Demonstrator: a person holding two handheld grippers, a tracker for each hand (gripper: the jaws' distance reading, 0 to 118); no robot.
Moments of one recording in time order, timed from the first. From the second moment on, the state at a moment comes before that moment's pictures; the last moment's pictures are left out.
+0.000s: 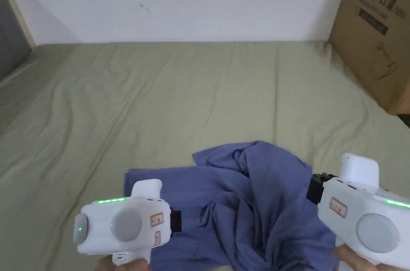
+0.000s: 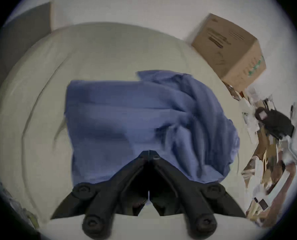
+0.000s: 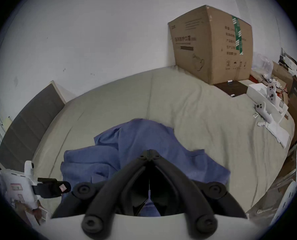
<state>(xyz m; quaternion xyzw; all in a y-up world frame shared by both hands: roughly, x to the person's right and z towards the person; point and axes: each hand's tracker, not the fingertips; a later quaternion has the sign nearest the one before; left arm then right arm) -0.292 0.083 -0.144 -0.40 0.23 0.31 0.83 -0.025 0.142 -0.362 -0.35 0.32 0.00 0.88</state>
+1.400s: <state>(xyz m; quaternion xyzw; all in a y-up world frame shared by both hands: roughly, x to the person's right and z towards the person) -0.445 0.099 -0.218 -0.44 0.30 0.23 0.81 -0.236 0.085 -0.564 -0.49 0.40 0.13 0.76</state>
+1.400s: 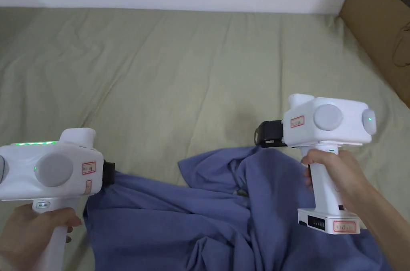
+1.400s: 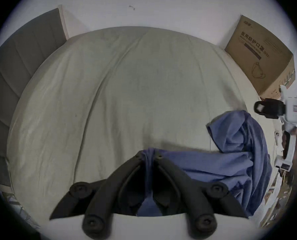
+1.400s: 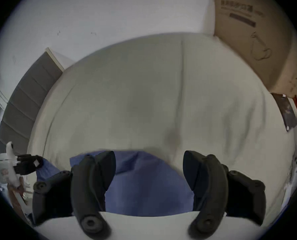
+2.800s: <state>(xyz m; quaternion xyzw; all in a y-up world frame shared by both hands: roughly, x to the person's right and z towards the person) -0.403 0.384 -0.124 -0.23 0.39 0.07 0.89 0.003 0.401 -0.534 -0.26 0.33 -0.04 0.91</state>
